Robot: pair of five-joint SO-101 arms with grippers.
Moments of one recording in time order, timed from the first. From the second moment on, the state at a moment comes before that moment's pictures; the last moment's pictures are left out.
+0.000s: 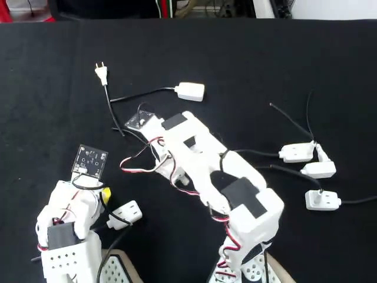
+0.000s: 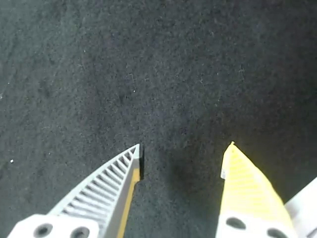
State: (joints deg) left arm -18.1 -104.0 95.8 68.0 -30.4; right arm -32.6 16.0 19.8 69.3 19.9
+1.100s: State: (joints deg) left arm -18.1 -104.0 95.8 68.2 -30.8; right arm -33.7 18.0 12.3 76.6 23.3
